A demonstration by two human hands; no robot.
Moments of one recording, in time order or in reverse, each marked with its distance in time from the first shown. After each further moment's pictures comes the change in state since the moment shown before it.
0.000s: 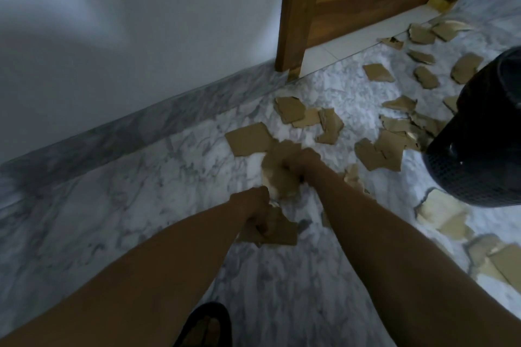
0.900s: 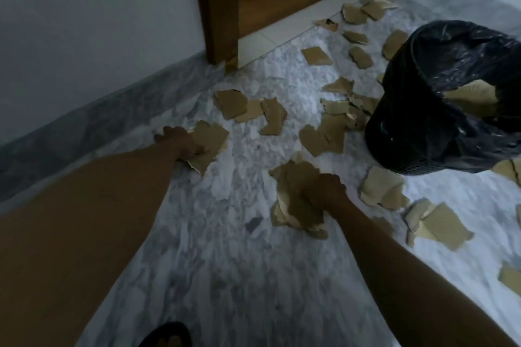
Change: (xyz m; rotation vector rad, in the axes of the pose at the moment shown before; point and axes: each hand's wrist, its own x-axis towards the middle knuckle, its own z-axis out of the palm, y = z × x) left_hand 0.071 -0.027 -0.117 -0.130 0.366 -0.348; right_hand -0.017 0.166 -0.079 -0.279 0.072 0.097
